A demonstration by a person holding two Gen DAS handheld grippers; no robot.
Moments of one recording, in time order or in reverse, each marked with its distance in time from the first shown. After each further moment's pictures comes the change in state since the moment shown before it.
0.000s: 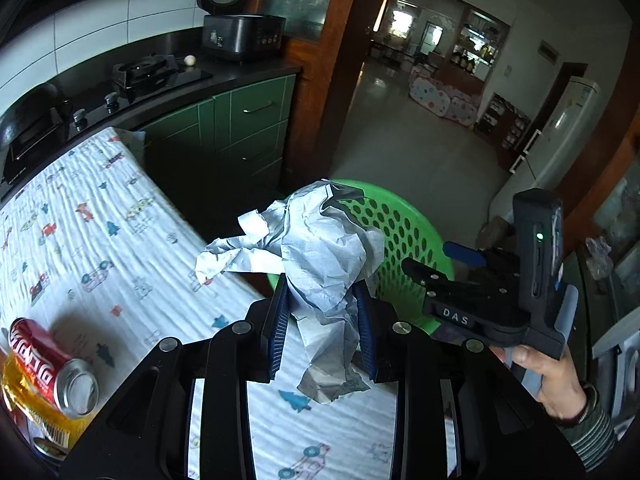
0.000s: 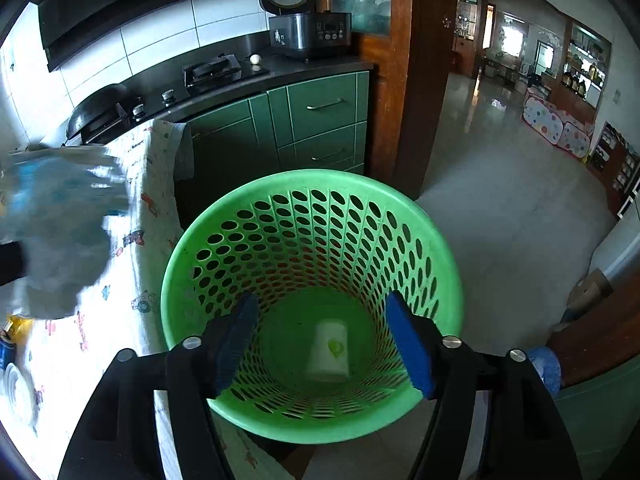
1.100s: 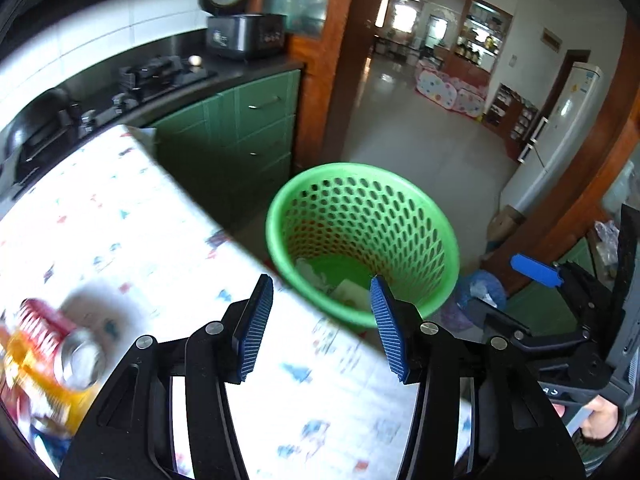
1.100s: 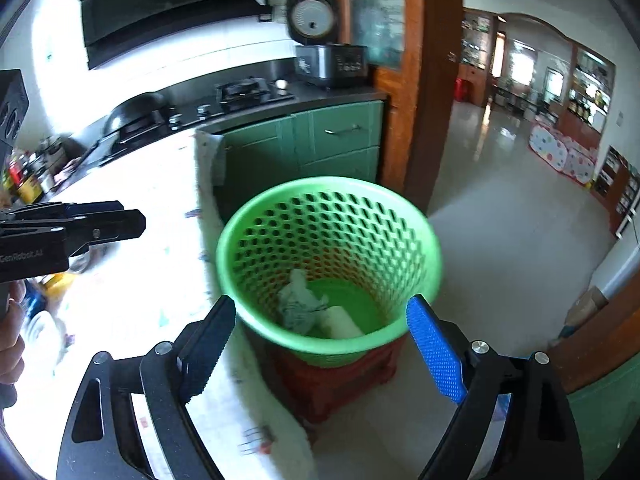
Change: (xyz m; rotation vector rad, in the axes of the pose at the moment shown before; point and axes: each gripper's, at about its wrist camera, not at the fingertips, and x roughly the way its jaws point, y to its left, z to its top) left arm -0.029 -0.007 -0.030 0.020 -0.005 0.067; right arm -0.096 0.028 -0.056 -0.067 -0.100 0.046
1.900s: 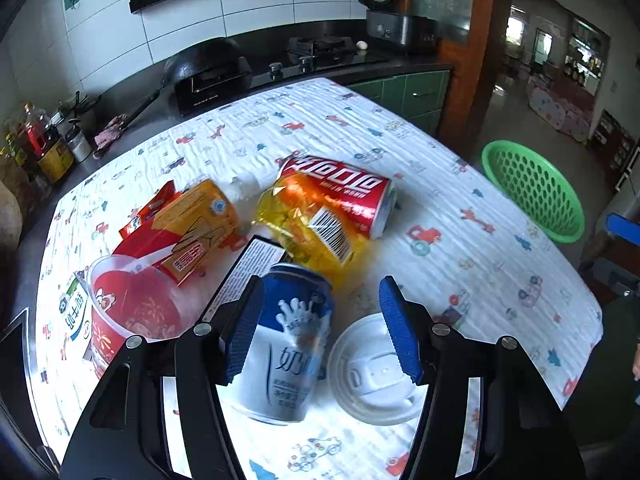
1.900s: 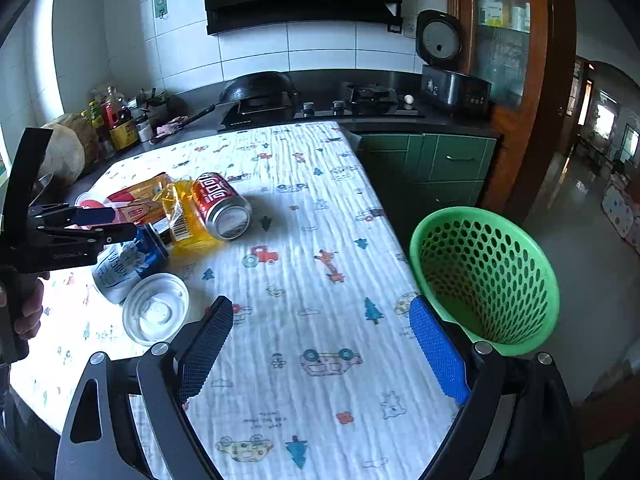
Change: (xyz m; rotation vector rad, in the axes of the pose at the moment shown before) left arm -0.125 0.182 -0.128 -0.171 0.017 0.393; right arm -0.044 0.173 -0.014 -0.229 -0.007 0.248
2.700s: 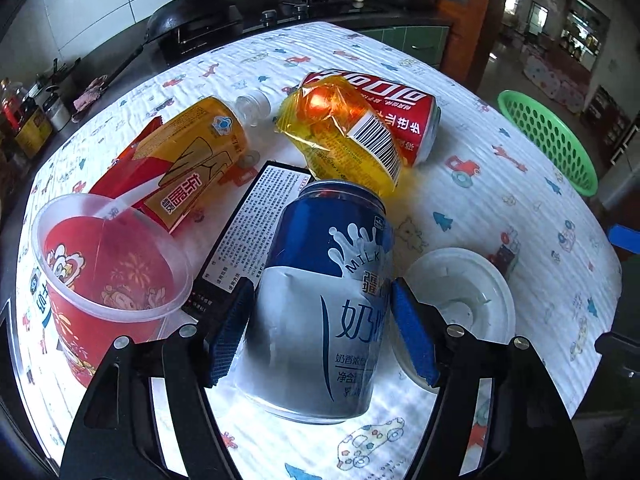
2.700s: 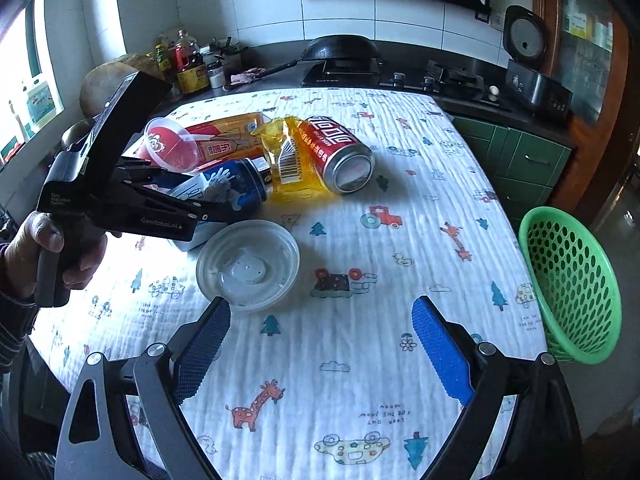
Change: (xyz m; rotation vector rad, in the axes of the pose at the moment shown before) left arm 0.049 0.024 -0.031 0.029 0.140 -0.056; right arm 0.036 0.092 -0.024 -0.161 0.112 0.185
